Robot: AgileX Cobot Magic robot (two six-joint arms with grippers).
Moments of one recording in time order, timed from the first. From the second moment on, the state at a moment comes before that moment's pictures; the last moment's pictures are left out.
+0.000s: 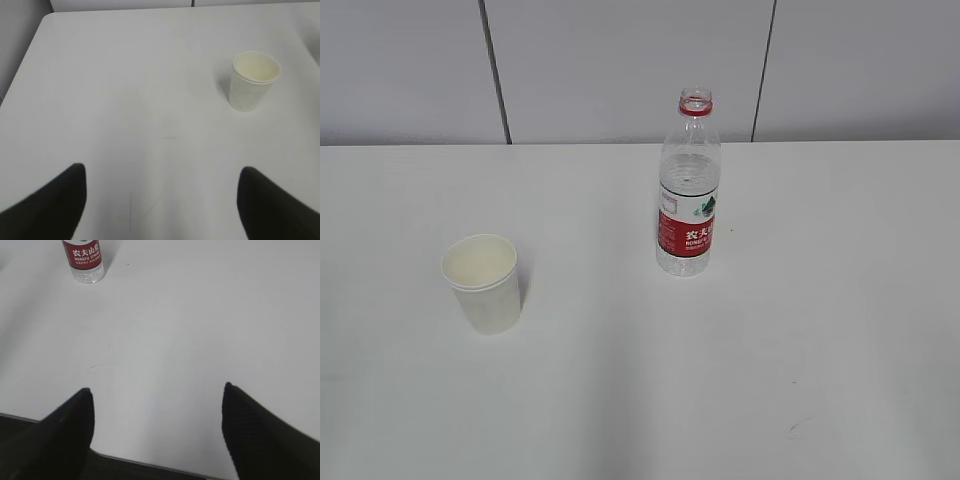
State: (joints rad) left arm -0.02 0.00 -0.53 0.06 1.11 -0.05; right arm 0.00 -0.02 -0.50 0.11 1.15 -0.20
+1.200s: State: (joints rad) left arm -0.02 0.00 -0.53 0.06 1.11 -0.05; right arm 0.00 -0.02 -0.50 0.11 1.15 -0.20
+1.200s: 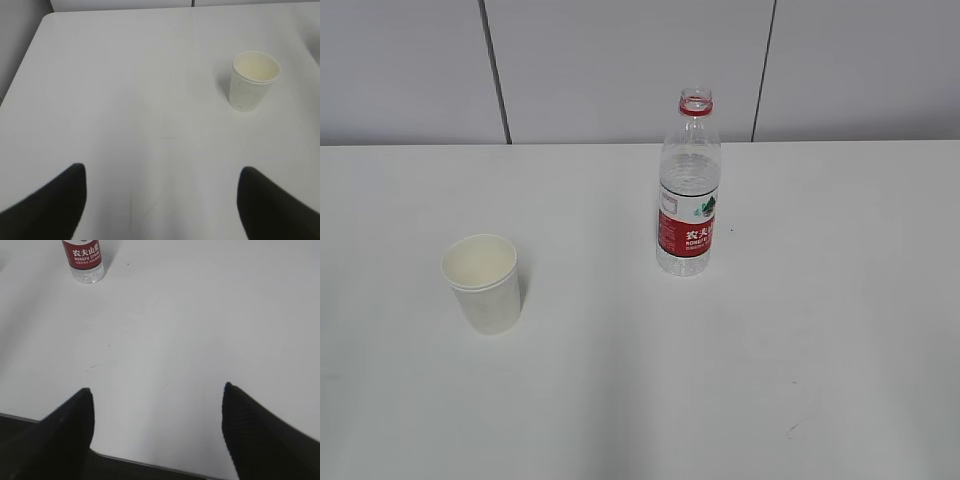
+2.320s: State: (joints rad) left arm -0.02 0.00 -0.53 0.07 1.10 -0.05; right arm 0.00 -0.02 -0.50 0.11 1.15 -0.20
